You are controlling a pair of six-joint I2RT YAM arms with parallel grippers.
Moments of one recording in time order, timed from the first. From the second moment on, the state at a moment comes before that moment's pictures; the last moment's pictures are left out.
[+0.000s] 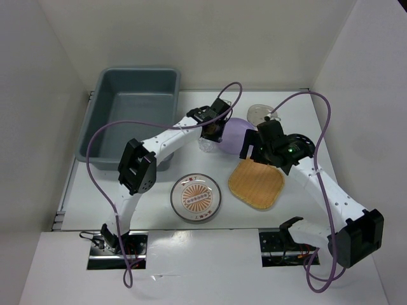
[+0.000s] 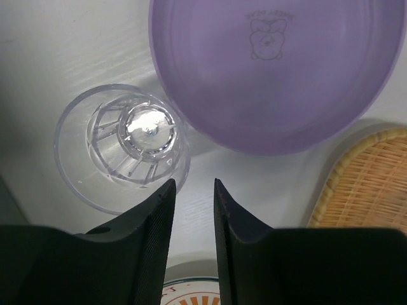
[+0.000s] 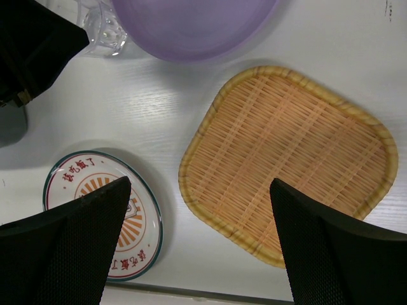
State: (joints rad) left arm -0.73 2.18 2.00 -0.77 -0.21 -0.35; right arm 0.44 1.15 1.01 -0.72 0.16 0.59
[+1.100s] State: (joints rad) left arm -0.71 2.25 2.53 -0.84 -0.28 -0.29; right arm 0.43 1.15 1.00 -0.70 0.14 0.60
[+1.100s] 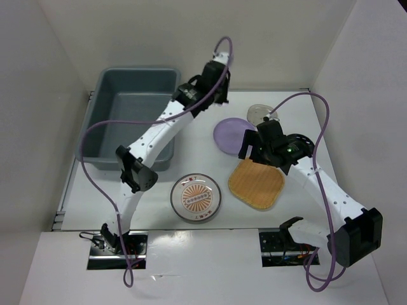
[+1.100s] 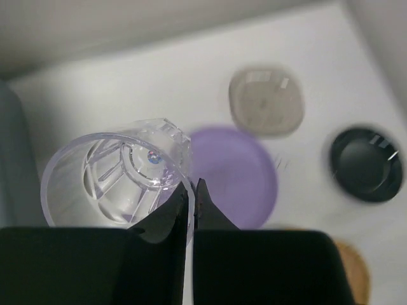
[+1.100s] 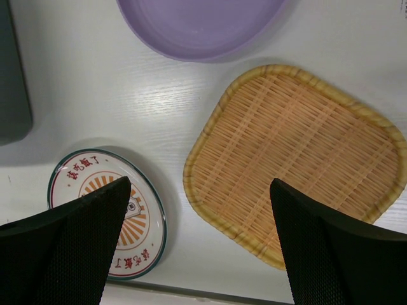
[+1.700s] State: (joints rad) left arm -0.06 1.91 1.84 -0.75 -0.36 -0.38; right arm 0.43 1.16 1.00 -0.69 0.12 0.60
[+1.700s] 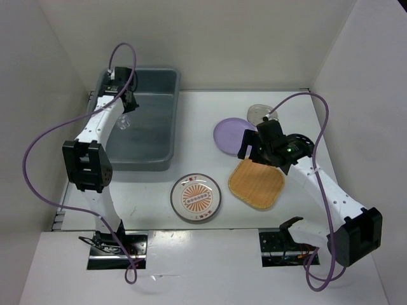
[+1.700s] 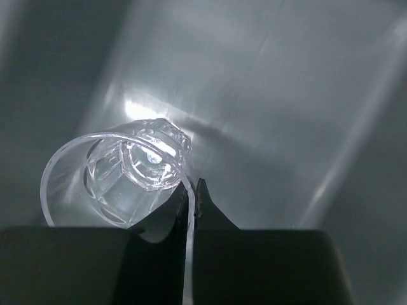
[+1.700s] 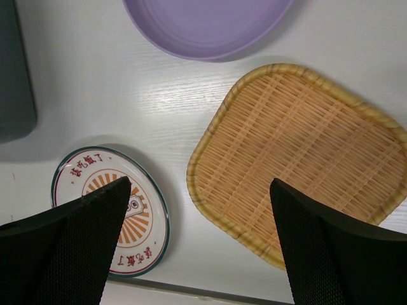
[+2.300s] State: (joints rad) left arm -0.03 1.93 1.54 -0.70 -0.39 -0.43; right arm 0.43 1.18 1.00 -0.69 0.10 0.59
